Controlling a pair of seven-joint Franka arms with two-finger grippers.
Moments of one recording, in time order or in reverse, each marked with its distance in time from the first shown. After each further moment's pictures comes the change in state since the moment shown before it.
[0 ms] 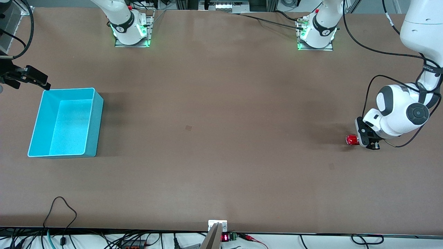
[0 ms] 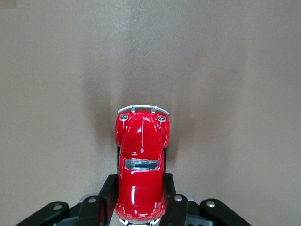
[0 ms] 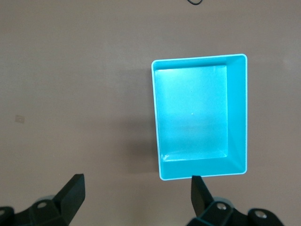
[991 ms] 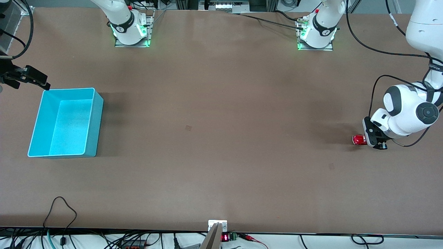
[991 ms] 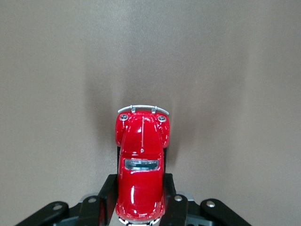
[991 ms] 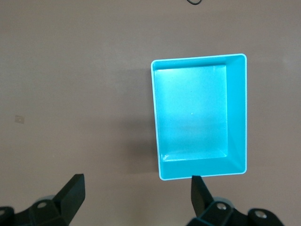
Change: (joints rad) left arm 0.051 0.012 0.001 0.019 0.000 0.005 0.045; right arm 0.000 0.000 -0.002 0.000 0.000 0.000 0.000
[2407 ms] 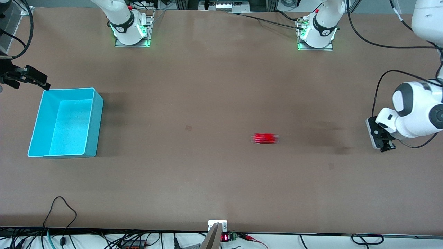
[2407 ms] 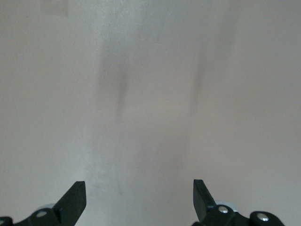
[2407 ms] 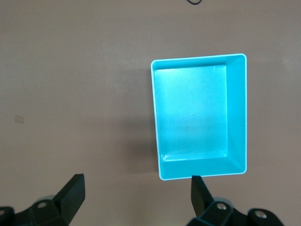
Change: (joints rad) left arm -0.001 -0.098 -0.078 0.131 -0.001 -0.373 -0.193; right arm 0.000 0.001 0.000 0.000 0.000 0.000 0.000
